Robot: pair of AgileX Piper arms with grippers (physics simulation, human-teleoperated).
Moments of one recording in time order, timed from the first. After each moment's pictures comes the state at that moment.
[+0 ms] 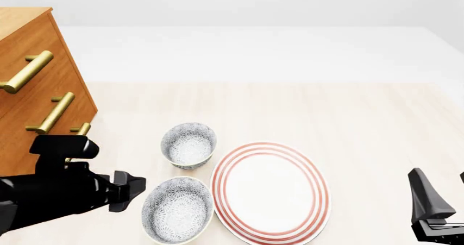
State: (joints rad) left arm -0.49 0.86 -0.51 0.55 -0.35; right arm 0.00 0.02 0.00 -0.01 -0.01
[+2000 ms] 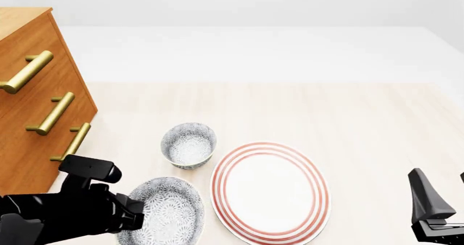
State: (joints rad) left arm -0.60 0.93 -0.43 0.50 -0.34; right arm 0.00 0.01 0.00 -0.01 -0.01
